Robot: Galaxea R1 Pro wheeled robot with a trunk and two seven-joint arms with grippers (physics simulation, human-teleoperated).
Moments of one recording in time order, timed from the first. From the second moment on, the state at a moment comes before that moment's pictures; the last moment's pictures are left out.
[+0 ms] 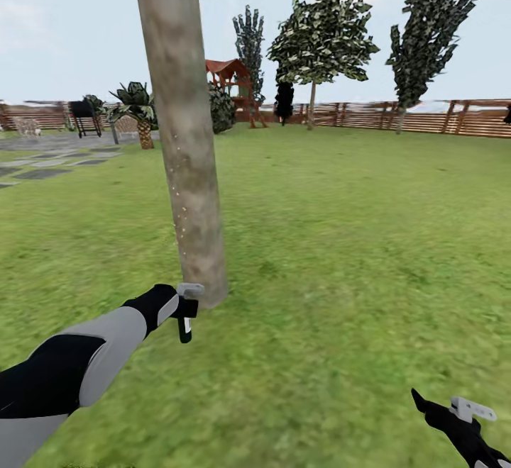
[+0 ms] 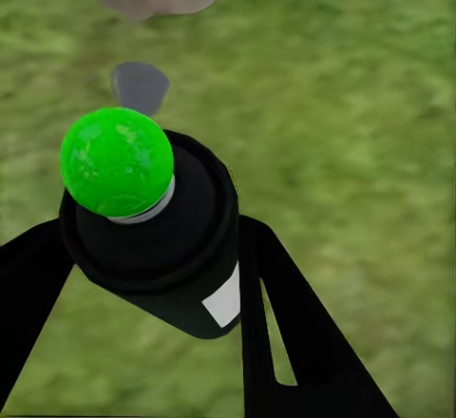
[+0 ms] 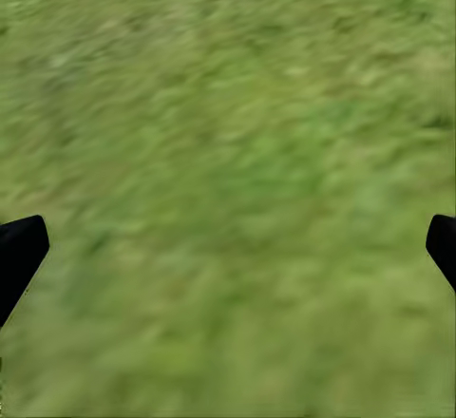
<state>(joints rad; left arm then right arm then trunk) -1.13 -0.01 -0.12 -0.03 0.07 0.46 -0.04 -0.55 -0.38 -0.07 0.01 -0.47 -0.45 0.39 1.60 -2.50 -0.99</state>
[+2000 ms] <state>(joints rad) -1.12 -0.08 -0.12 -0.03 0.07 0.45 -0.04 -0.55 -0.38 -0.07 0.00 -0.47 -0.45 0.39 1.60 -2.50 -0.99</state>
